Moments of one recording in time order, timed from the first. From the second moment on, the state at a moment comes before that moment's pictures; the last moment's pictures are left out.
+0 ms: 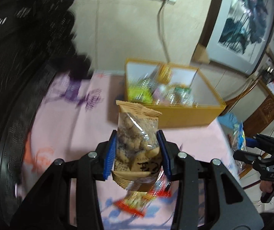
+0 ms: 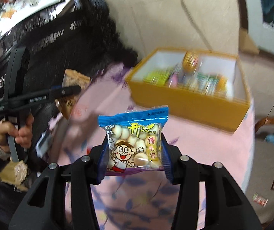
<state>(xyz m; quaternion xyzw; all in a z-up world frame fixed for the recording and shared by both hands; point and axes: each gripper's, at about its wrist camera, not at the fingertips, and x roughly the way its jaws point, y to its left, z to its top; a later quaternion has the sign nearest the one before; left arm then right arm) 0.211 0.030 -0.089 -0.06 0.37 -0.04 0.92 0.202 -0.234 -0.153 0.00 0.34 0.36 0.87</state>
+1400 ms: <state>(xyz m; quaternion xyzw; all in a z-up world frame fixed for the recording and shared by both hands) 0.268 0.009 -0.021 -0.03 0.29 0.05 0.95 0.274 -0.256 -0.117 0.06 0.30 0.24 0.92</state>
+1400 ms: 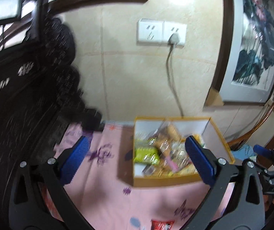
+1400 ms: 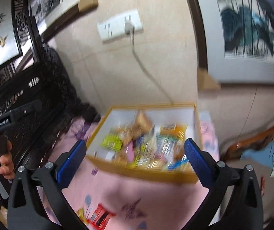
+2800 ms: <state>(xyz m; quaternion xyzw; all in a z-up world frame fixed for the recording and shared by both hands) 0.123 0.083 -0.171 -0.13 0.48 0.17 0.85 0.239 -0.126 -0.308 0.02 0.58 0.18 0.79</state>
